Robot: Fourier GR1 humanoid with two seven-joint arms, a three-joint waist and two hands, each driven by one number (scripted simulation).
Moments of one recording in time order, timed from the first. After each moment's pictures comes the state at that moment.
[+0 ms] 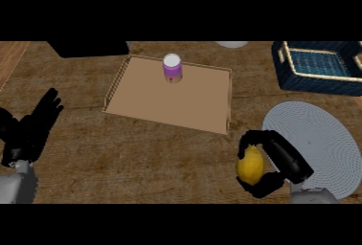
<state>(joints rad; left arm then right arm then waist) -0.14 0.31 0.17 -1.40 0.10 -0.02 0.21 -0.06 -0.17 0.15 -1.58 0.57 0.29 -0.23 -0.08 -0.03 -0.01</state>
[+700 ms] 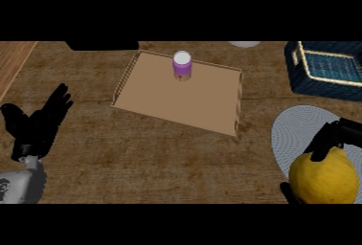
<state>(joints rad) -0.17 0.29 0.14 -1.42 0.08 -0.03 0.22 -0.16 -0.14 -0.04 -2.35 0.38 0.41 0.52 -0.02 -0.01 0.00</state>
